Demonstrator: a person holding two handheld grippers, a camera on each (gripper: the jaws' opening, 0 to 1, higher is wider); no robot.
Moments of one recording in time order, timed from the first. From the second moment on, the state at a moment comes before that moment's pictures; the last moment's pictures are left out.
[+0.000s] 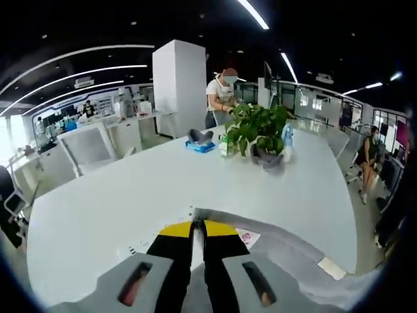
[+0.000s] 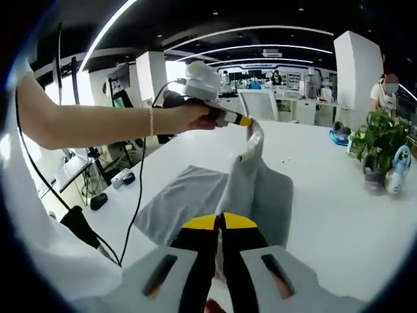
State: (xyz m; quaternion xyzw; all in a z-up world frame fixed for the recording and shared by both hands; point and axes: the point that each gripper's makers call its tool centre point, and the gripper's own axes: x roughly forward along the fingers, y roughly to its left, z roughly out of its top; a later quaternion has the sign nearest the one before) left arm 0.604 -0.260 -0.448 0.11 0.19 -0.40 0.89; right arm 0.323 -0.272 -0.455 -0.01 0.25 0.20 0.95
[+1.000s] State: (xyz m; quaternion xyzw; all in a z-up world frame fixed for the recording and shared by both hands) left arm 0.610 -0.200 -0.450 0.09 0.19 -0.37 0.90; right arm 0.328 -0.197 -0.456 -0.04 0.25 0.30 0.92
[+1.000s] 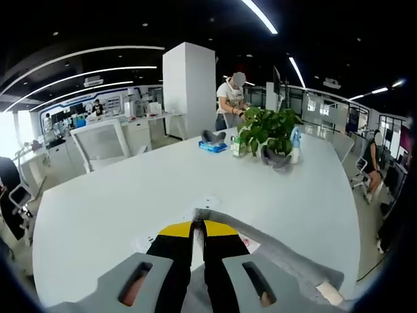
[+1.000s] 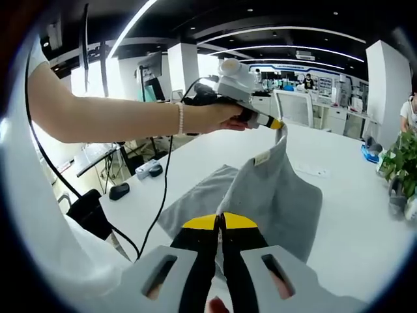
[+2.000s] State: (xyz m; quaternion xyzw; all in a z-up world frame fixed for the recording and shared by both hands) left arm 0.624 -0.125 -0.475 0.06 0.20 -0.33 0.92; right arm 0.332 -0.123 -0.473 -0.08 0.26 0.40 0.87
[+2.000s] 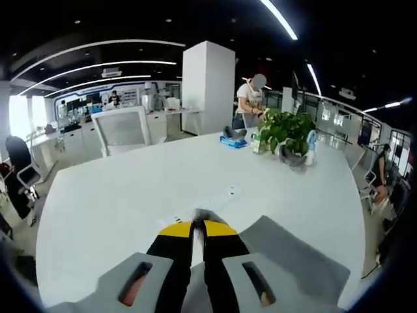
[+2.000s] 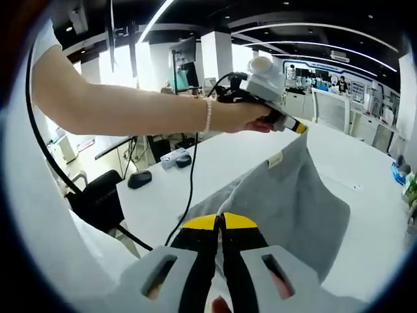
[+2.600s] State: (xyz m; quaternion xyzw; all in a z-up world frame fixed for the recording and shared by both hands) left arm 0.624 -0.091 -0.492 0.05 0.21 -0.31 0.92; right arm 0.332 -0.092 -0.485 -0.10 0.28 0.44 0.85
